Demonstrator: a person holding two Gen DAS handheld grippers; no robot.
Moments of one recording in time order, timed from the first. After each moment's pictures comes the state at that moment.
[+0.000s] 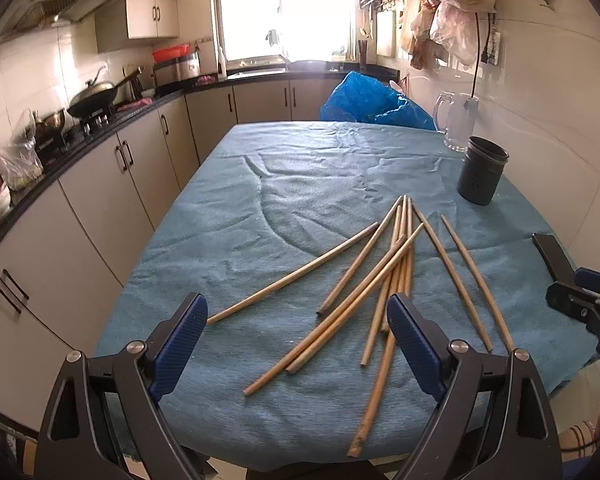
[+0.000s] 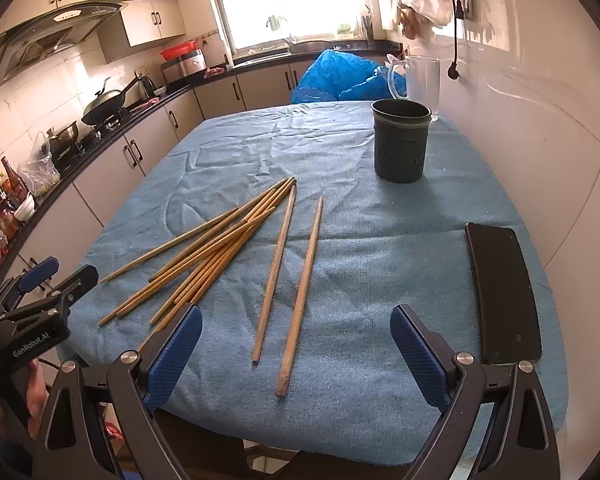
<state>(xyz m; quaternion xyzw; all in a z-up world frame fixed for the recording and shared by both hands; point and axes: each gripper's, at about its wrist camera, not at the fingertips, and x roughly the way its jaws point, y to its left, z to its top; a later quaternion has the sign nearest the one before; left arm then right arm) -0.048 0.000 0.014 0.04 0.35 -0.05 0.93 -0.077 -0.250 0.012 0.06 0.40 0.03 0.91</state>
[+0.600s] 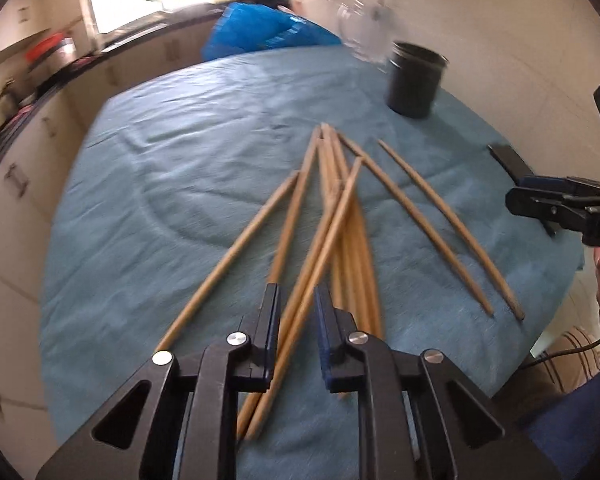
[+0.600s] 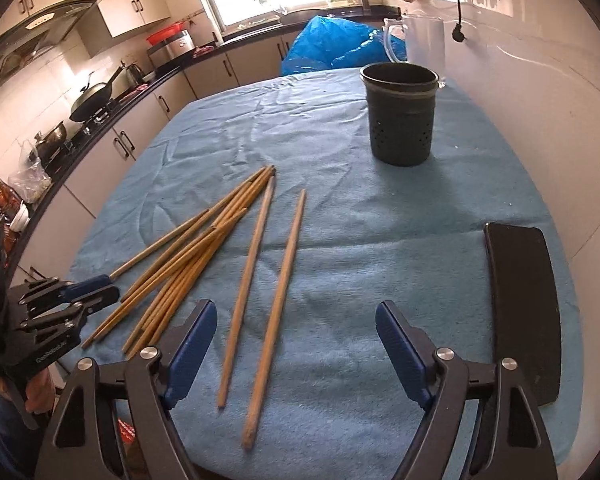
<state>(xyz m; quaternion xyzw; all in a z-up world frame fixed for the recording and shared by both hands) 0.028 -0.053 -0.030 0.13 0.46 -0.25 0.84 -0.016 -0.279 -0.014 0.10 0.46 0.05 0.88</state>
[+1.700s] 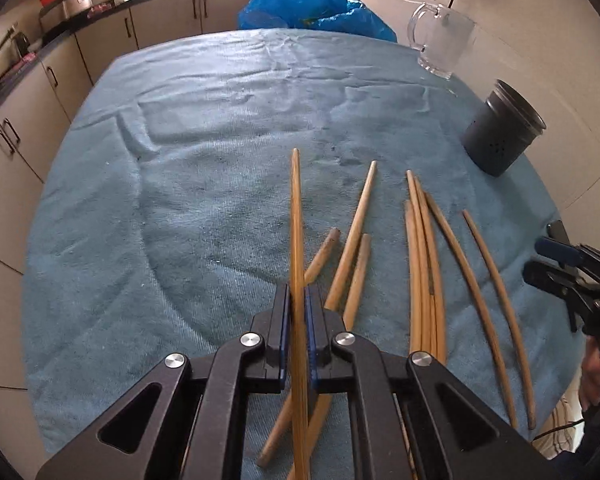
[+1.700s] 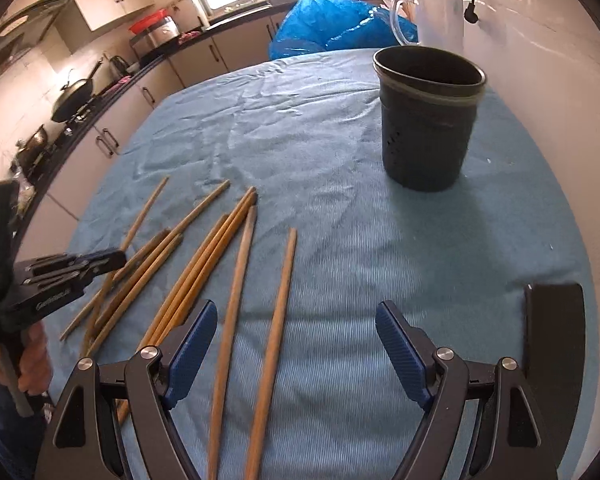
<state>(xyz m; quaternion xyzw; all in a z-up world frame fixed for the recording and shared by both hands) 0.155 -0.044 -0.044 0.06 0.52 -0.20 0.83 0.070 -0.284 -0.034 0.11 0.50 0.04 0.86</state>
